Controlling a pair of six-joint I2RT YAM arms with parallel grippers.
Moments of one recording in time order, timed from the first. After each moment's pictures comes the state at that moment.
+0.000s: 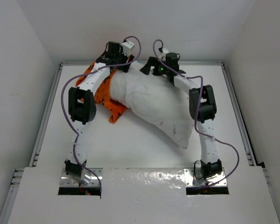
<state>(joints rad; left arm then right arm) -0.26 2.31 2.20 -0.49 0.13 0.31 0.26 2.38 1.89 0.15 -0.48 0.41</state>
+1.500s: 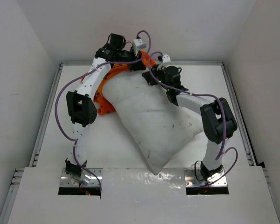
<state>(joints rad) -0.32 2.27 2.38 -0.73 0.86 0.38 0.44 1.88 1.20 0.58 -0.24 0.32</state>
